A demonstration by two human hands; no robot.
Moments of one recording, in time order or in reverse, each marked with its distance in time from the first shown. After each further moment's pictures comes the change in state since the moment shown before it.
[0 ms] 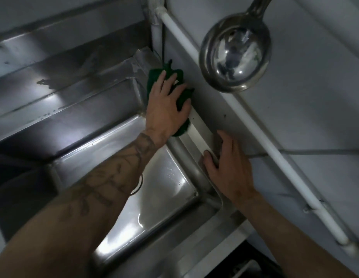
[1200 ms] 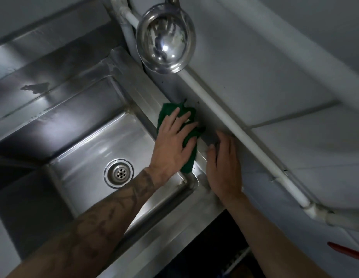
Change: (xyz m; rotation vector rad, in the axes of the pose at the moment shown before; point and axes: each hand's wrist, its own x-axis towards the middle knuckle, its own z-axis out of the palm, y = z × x) left_hand -0.105 0.093 0.005 -0.120 -0.218 0.142; right_hand -0.049 0.021 -0.026 0.287 0.146 0.261
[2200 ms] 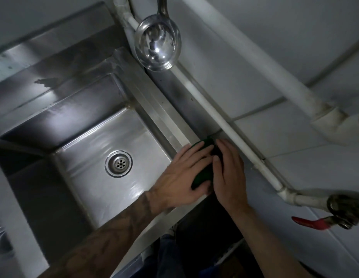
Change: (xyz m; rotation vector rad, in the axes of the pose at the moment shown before) left_hand -0.077 0.080 -0.009 -0.077 -0.278 0.154; right_hand -0.047 0.023 -0.057 -0.023 -0.067 -0.153
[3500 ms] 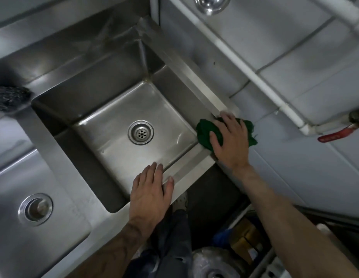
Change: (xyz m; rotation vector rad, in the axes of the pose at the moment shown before) left_hand -0.261 -0.023 -0.004 0.315 0.012 -0.605; right_hand -0.069 -0.043 0.068 -0.467 0.072 -0.179
